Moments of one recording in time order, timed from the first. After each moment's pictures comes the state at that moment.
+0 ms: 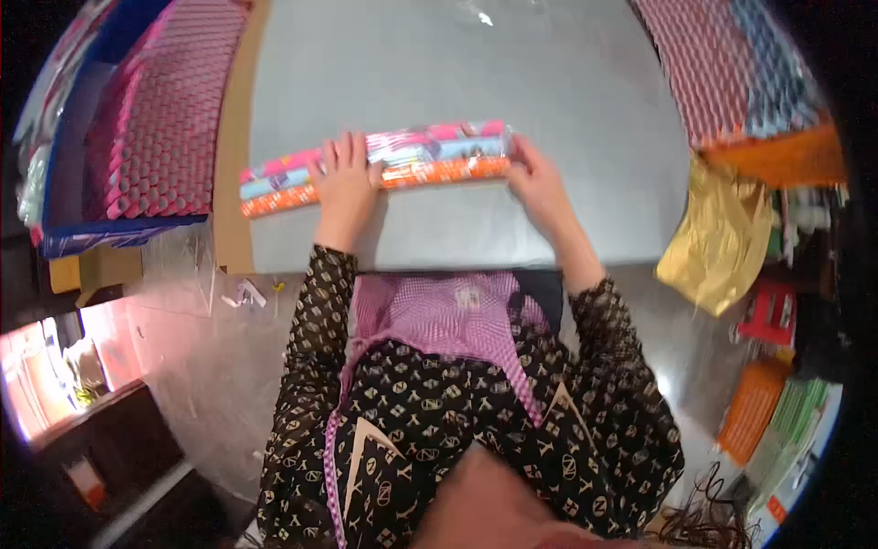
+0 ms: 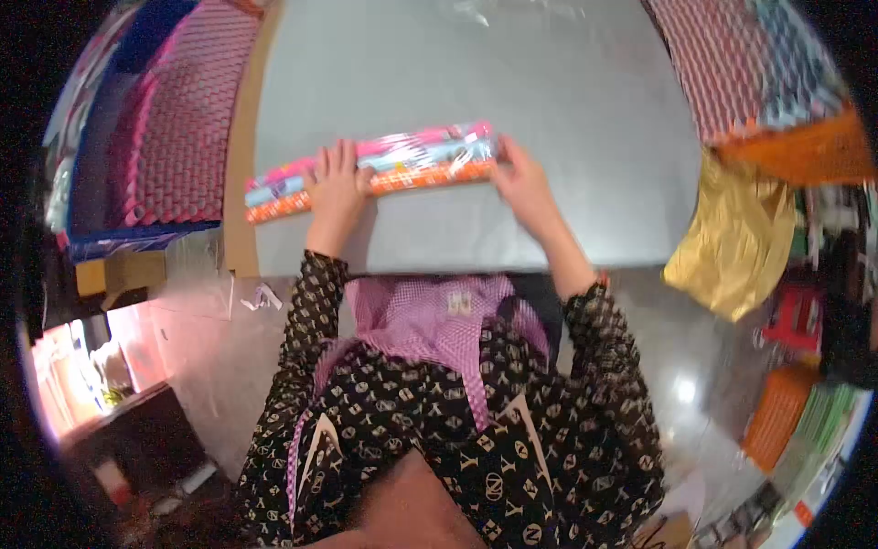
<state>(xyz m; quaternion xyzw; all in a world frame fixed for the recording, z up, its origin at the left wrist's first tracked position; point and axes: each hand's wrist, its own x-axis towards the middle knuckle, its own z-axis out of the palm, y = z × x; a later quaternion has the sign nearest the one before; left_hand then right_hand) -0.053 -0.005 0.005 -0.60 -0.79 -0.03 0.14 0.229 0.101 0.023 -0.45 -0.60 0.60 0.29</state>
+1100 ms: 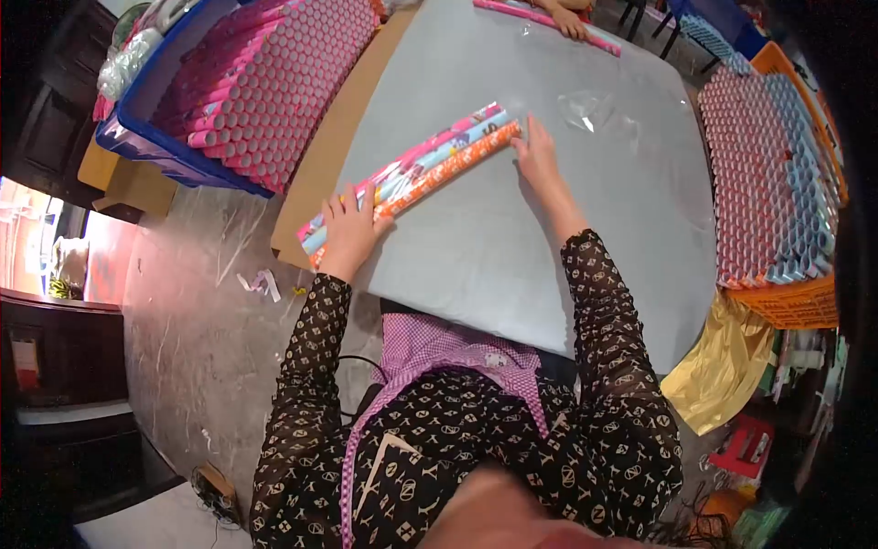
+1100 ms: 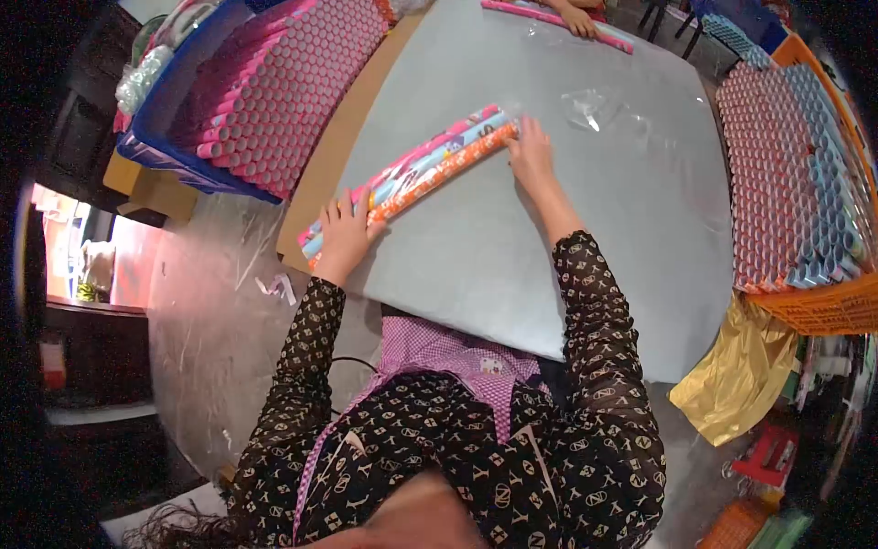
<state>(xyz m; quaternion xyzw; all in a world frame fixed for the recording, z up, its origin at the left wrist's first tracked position) -0.154 -0.090 0.006 -0.51 -0.85 -0.02 0.14 0.022 0.243 -0.016 -0.30 -0.84 0.23 0.40</state>
